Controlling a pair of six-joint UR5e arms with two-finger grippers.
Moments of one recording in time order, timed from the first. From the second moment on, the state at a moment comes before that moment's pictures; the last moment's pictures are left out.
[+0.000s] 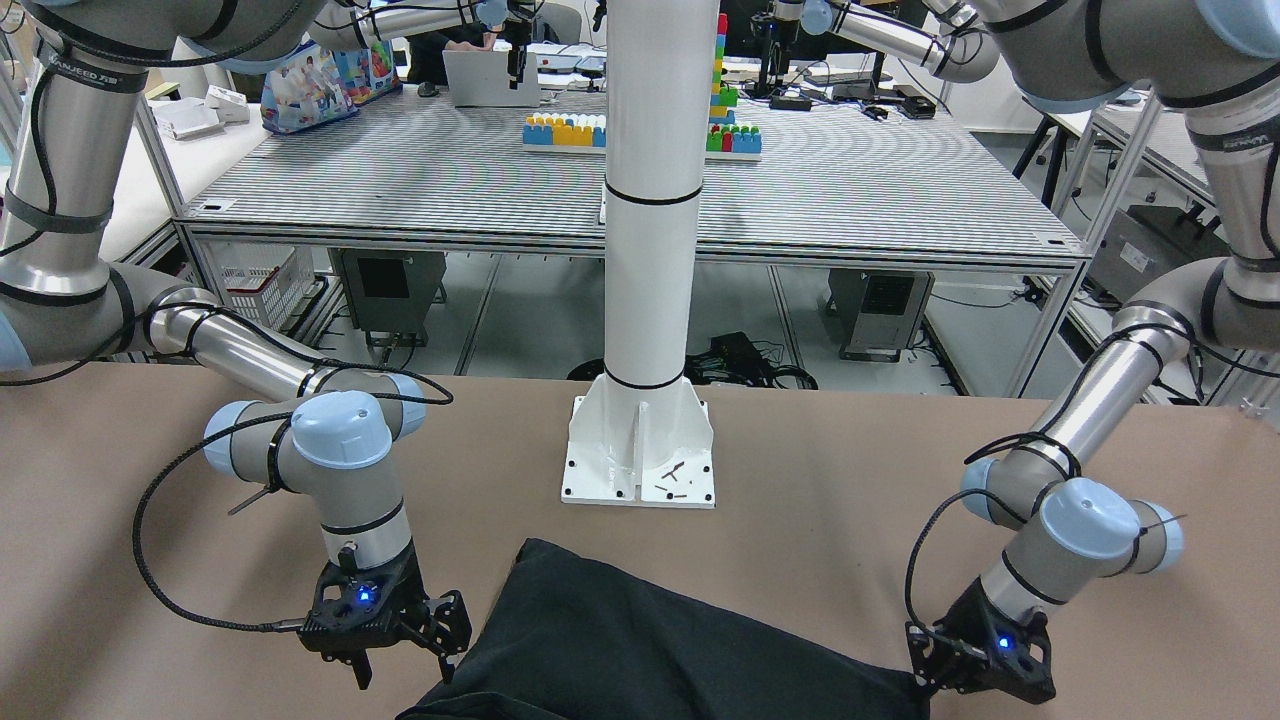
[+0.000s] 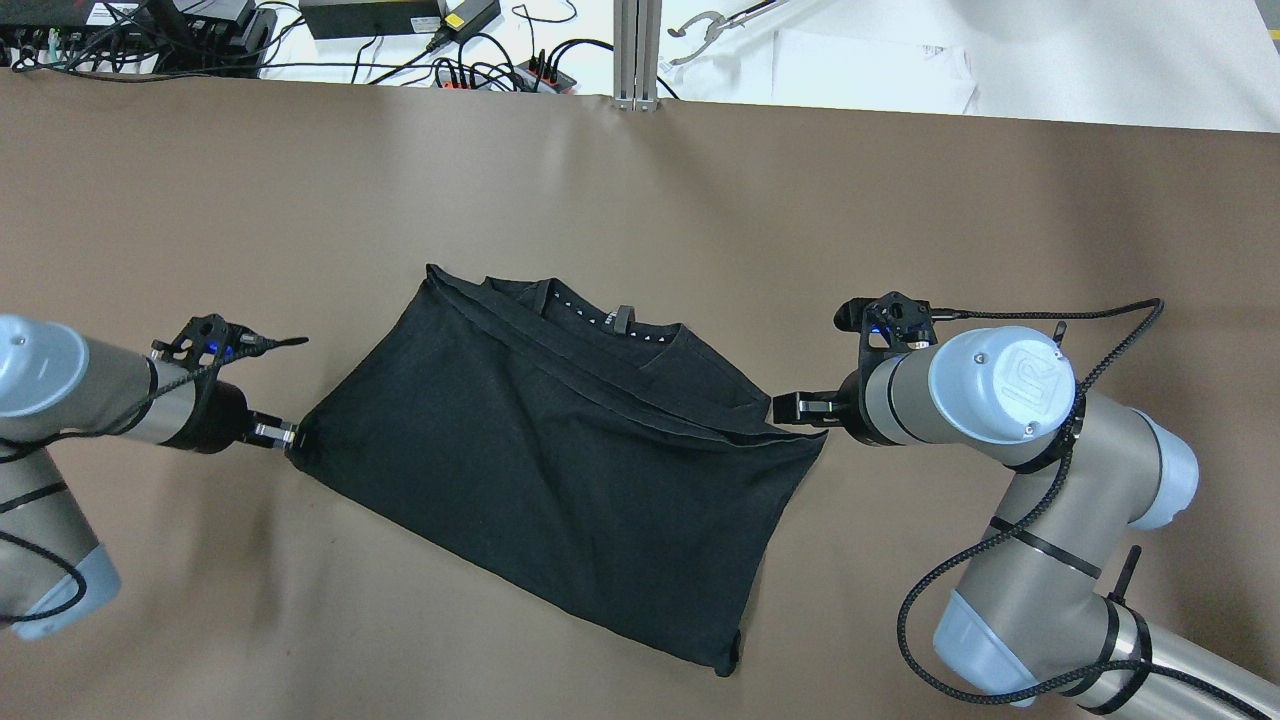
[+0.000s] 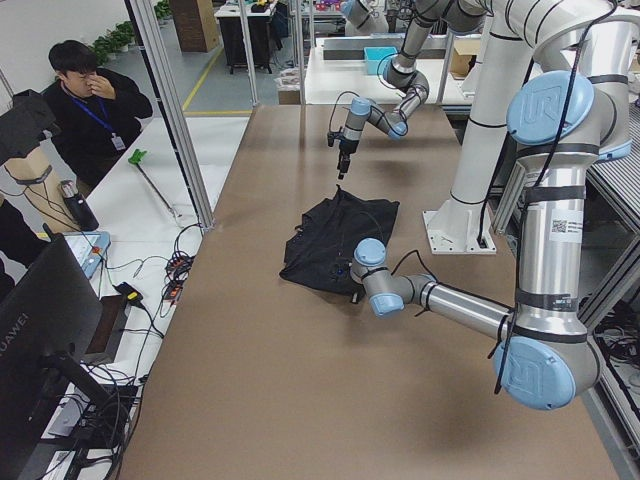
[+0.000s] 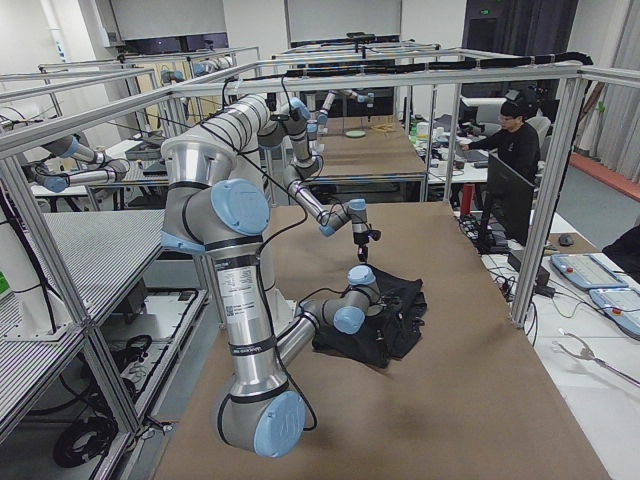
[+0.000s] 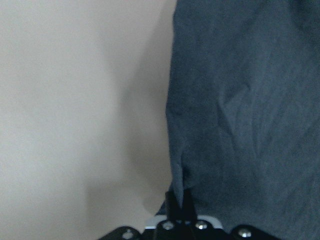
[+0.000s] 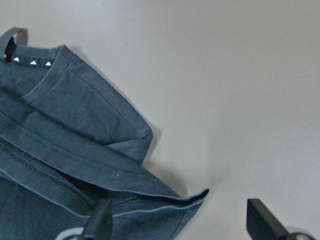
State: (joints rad) left arm -0.74 -1.67 -1.71 -2.37 -2.07 -0.98; right arm 0.65 -1.24 1.91 -1.31 1.78 1.13
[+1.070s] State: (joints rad) left arm -0.93 -2.53 -0.80 -2.27 -1.86 -0.76; right arm 0.65 -1.24 1.91 -1.31 1.79 1.14
